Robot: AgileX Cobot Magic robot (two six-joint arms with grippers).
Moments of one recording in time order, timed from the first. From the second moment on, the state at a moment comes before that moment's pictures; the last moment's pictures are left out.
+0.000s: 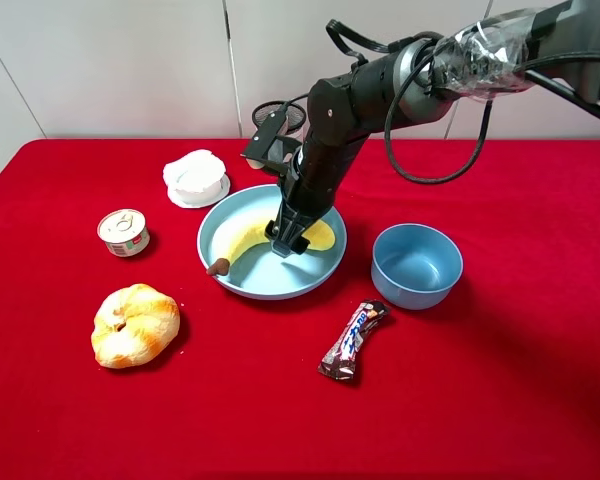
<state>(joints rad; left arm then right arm) -0.07 -0.01 -0.49 0.10 1.06 -0.08 0.68 2.20 -1.49 0.05 0.61 -0.57</state>
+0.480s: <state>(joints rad) -0.07 -0.01 -0.49 0.10 1.06 -0.08 0.68 2.10 -1.49 0.05 0.62 -0.56</state>
